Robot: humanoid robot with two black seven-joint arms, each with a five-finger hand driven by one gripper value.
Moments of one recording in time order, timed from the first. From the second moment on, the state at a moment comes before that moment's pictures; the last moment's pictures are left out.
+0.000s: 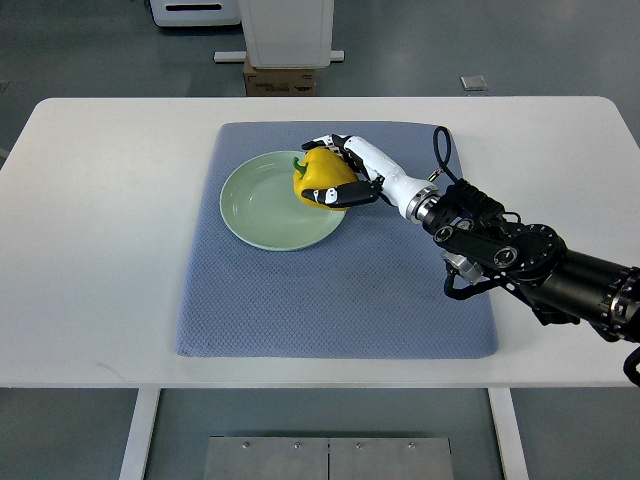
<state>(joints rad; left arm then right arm) -0.01 0.00 -0.11 -0.23 0.02 0.18 -0.17 1.11 0.00 -0.15 0.64 -0.36 -0.12 0.49</state>
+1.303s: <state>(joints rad) -0.01 0.00 -0.11 -0.23 0.02 0.18 -0.17 1.10 0.00 -0.14 0.70 -0.29 -0.14 0.49</state>
